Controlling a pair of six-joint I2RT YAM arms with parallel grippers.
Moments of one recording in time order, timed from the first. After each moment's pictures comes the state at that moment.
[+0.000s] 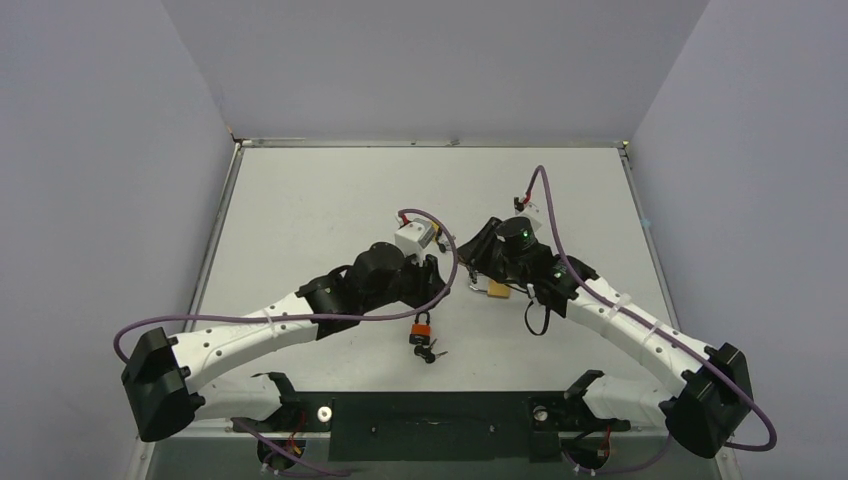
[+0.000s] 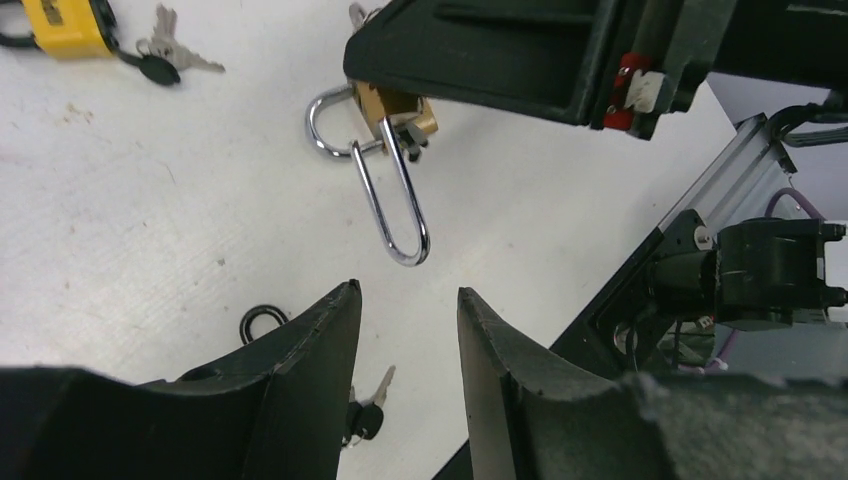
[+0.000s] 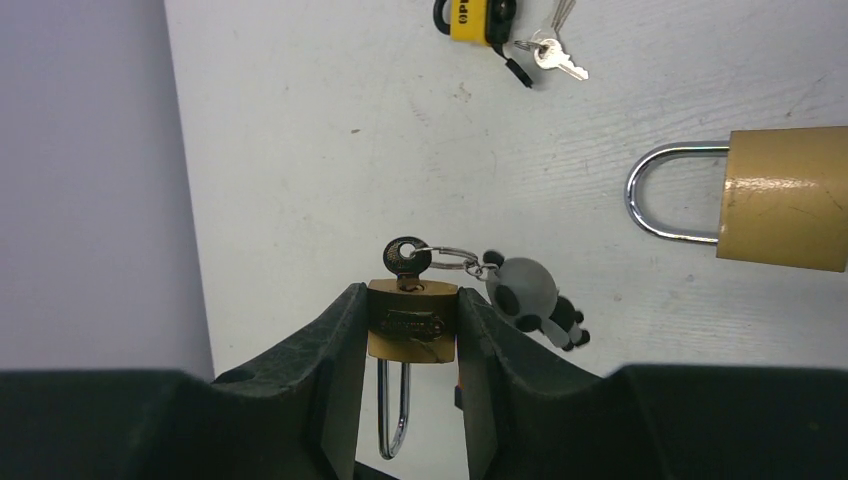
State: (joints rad) left arm -0.98 1.20 0.87 -0.16 -0.05 -0.54; right arm 0.70 1.17 0.89 -0.36 0.15 1.00
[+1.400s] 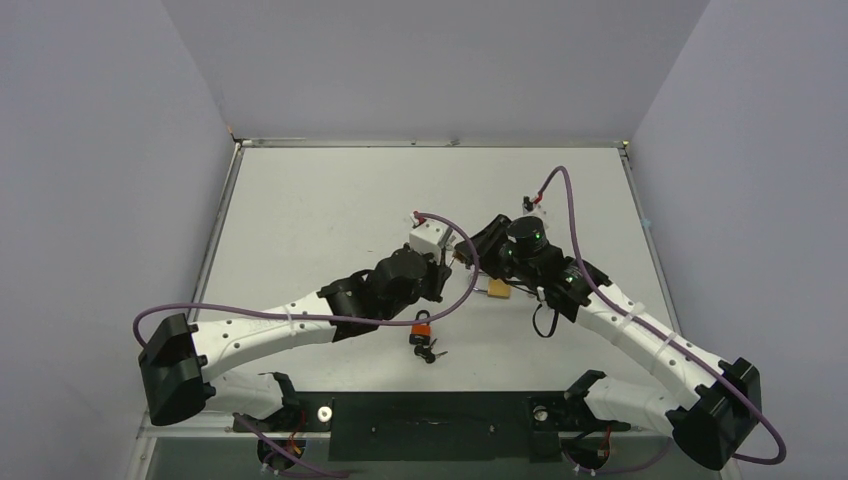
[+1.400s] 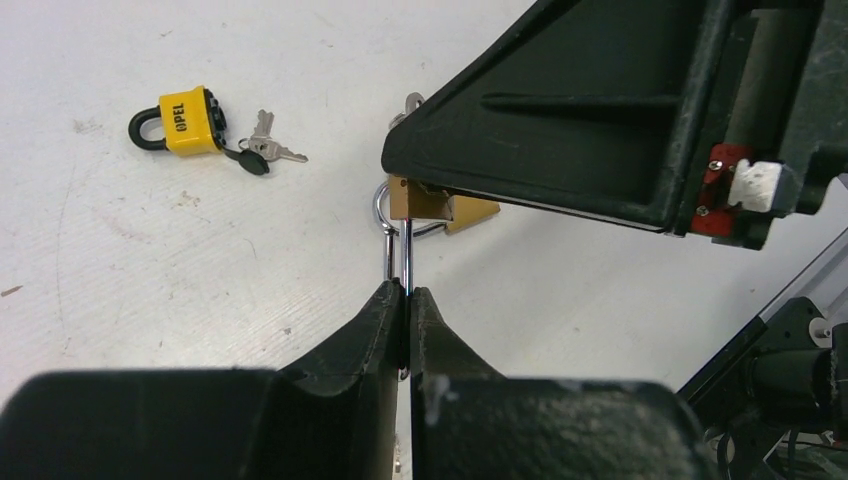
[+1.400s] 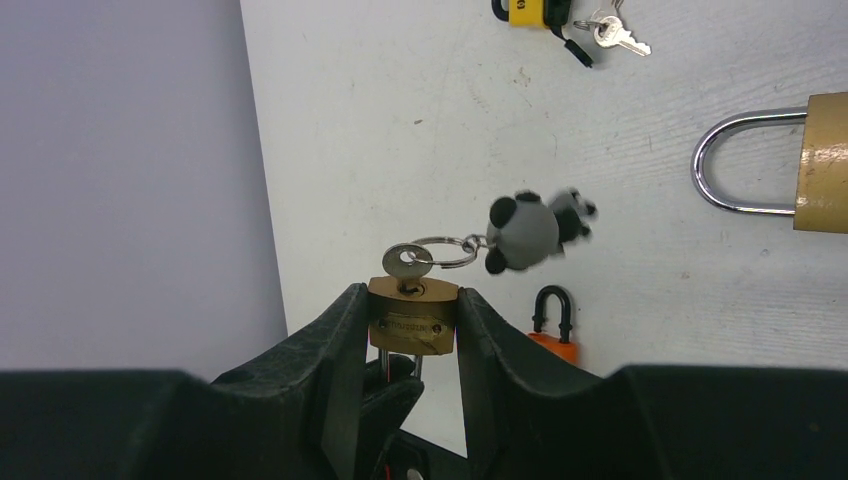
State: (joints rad) left arm -1.11 1.28 0.94 -0.06 -0.38 -0.41; right arm 0.69 1.10 0.89 -0.35 0.08 1.13
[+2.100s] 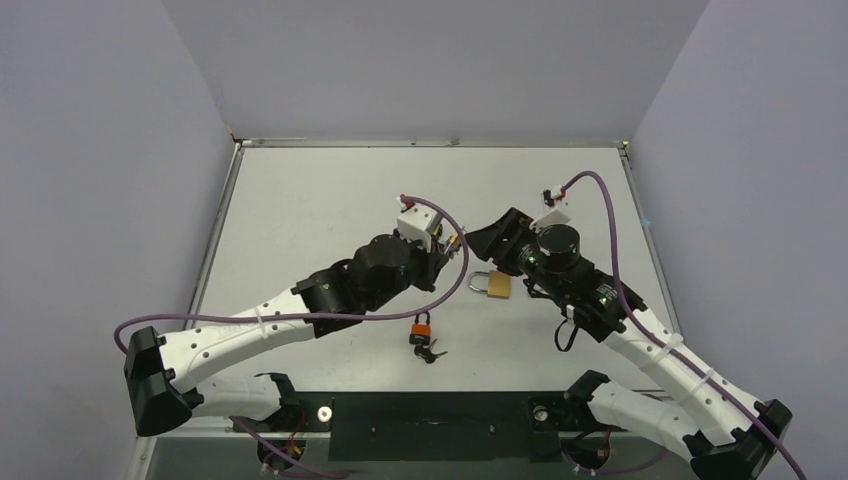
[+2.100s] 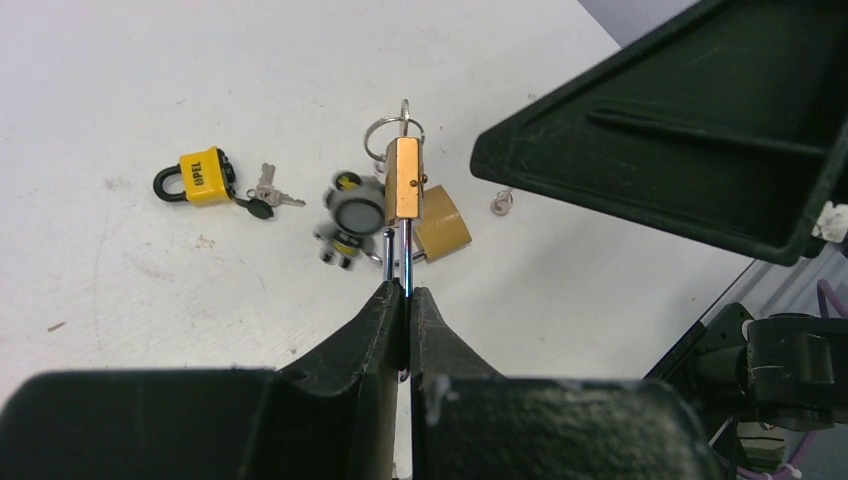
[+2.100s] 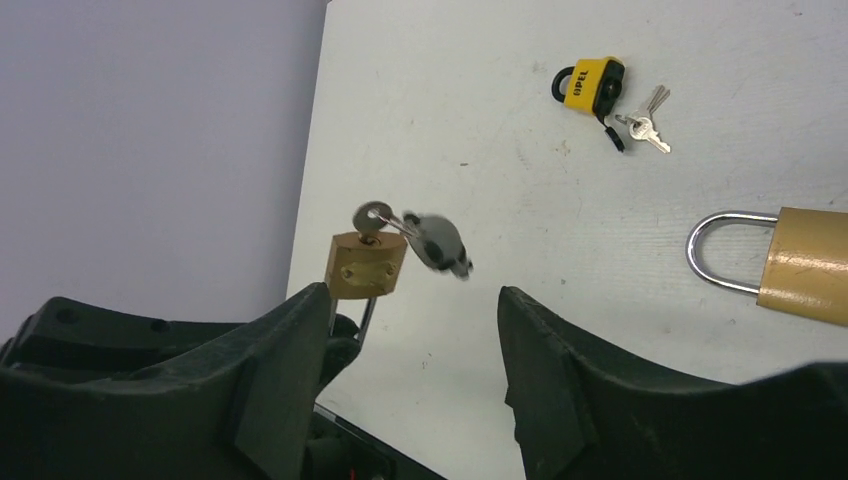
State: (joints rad) left arm -1.09 1.21 1.04 -0.16 -0.35 -0.38; right arm 0.69 0.91 0.89 -0.34 0.12 0.94
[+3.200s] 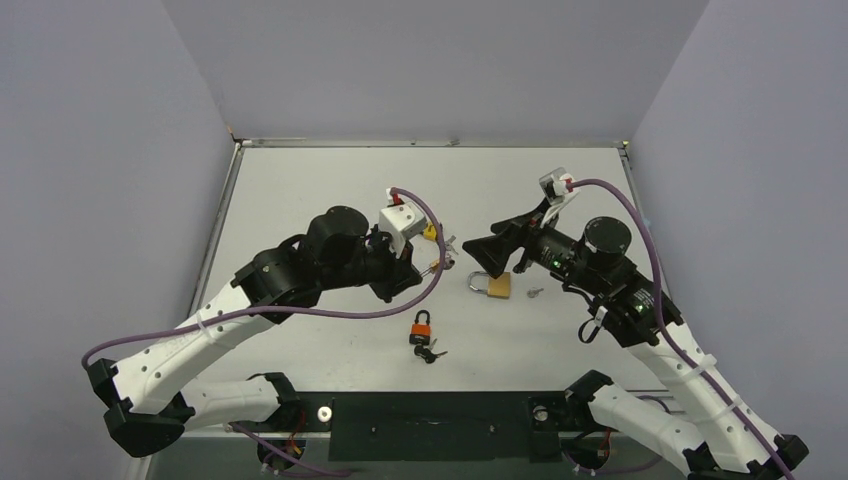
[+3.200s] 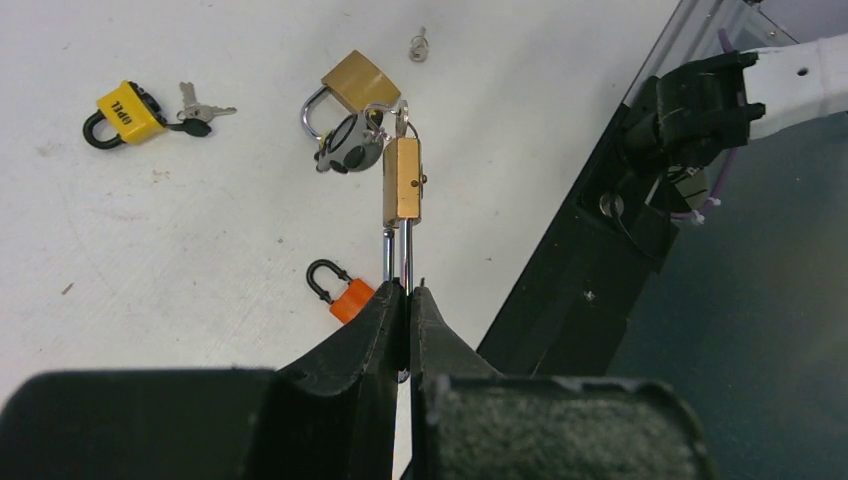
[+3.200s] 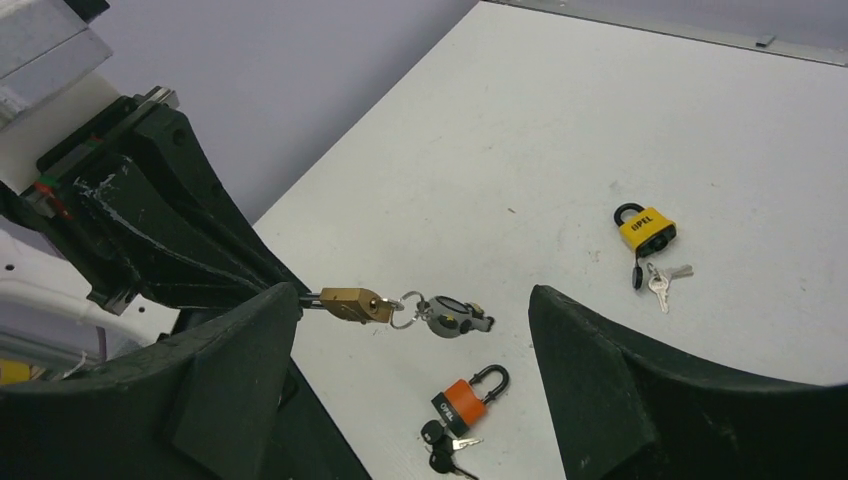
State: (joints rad) left arm -0.94 1.10 1.29 -0.69 0.12 -0.18; right arm 0.61 0.82 1.02 -0.31 -0.27 0.39
